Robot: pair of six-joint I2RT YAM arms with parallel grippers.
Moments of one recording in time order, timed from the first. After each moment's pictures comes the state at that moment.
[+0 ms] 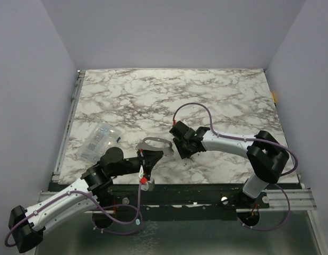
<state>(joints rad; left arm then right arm) -0.90 0.51 0.32 0.04 0.47 1.10 0.92 1.66 1.02 -0.56 0.23 0.42</state>
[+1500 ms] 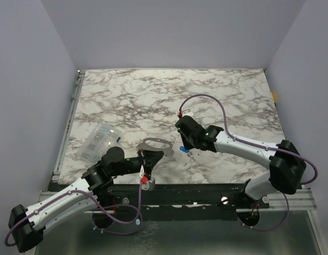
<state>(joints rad) -0.90 0.53 0.32 0.04 0.47 1.09 0.92 1.51 1.02 -0.52 0.33 0.43</state>
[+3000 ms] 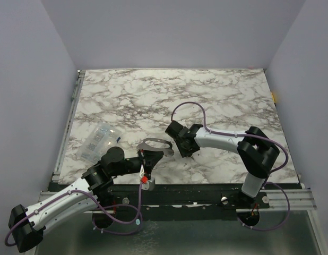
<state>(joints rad) -0.90 0.53 0.32 0.04 0.47 1.08 0.92 1.77 1.11 -0.67 0.31 0.43</state>
